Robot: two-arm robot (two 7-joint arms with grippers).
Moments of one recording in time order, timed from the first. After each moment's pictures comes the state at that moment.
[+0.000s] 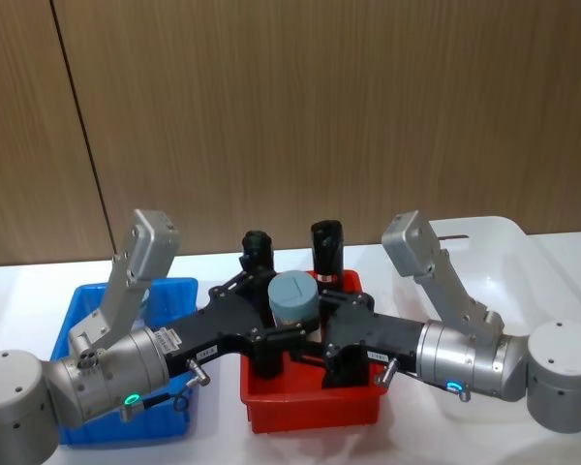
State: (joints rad) left arm -0.39 0.36 0.32 -1.41 -0.38 0.14 -0.78; right arm 0.42 0.24 -0.39 -1.33 0.17 0.13 0.75
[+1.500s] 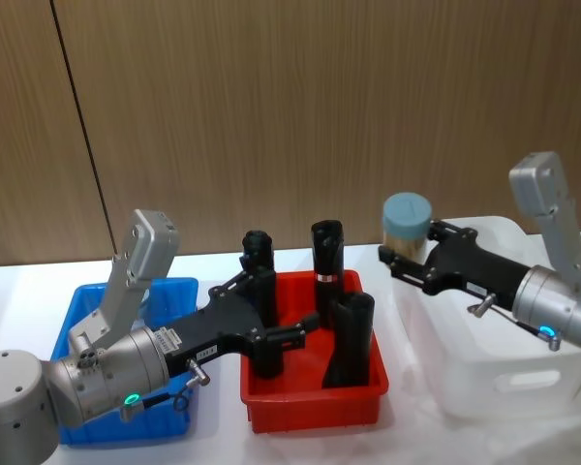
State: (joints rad) left arm -0.39 0.36 0.32 -1.41 -0.38 0.14 -0.78; right arm 0.44 0.35 -0.26 -1.31 0.28 0.06 0.63
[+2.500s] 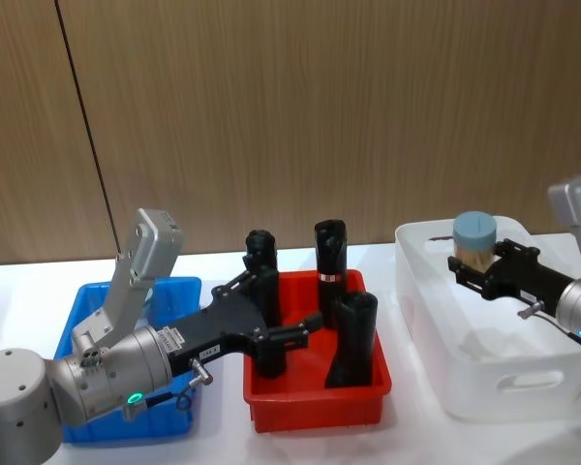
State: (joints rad) left arm -0.39 0.36 0.32 -1.41 -0.38 0.14 -0.78; right arm 0.53 0.35 -0.23 -1.02 0.22 0.03 0.52
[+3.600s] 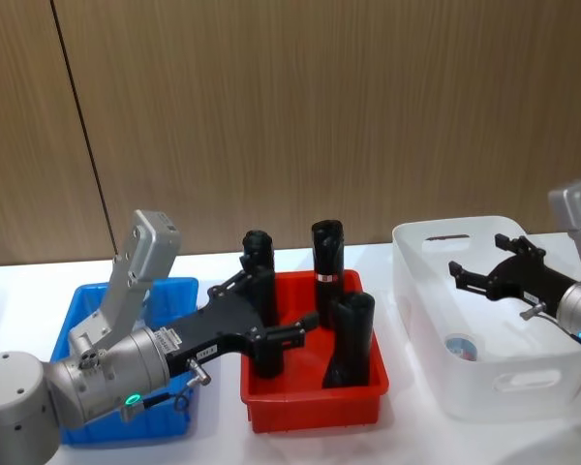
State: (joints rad) left arm -0.38 0.36 0.33 -1.42 -0.38 0.13 -0.76; right arm 0.54 0.35 -0.23 -0.98 0.19 0.00 0.47
